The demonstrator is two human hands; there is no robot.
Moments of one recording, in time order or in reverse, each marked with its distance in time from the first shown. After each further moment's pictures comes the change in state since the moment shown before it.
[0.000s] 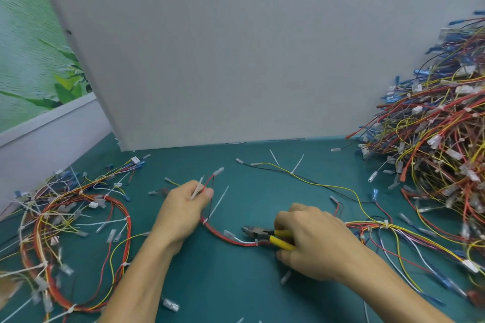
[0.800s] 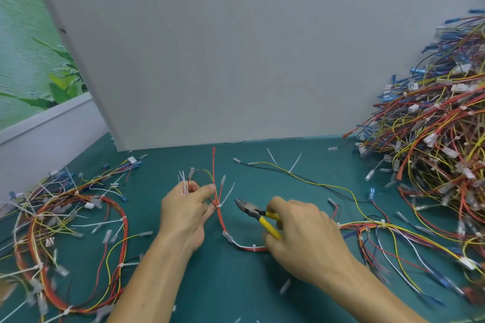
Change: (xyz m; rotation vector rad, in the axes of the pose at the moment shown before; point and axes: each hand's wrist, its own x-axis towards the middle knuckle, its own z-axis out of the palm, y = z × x) left_hand -0.011 0.024 0.028 -0.687 0.193 -0.287; right_hand -0.001 -0.017 0.009 0.134 0.245 0.113
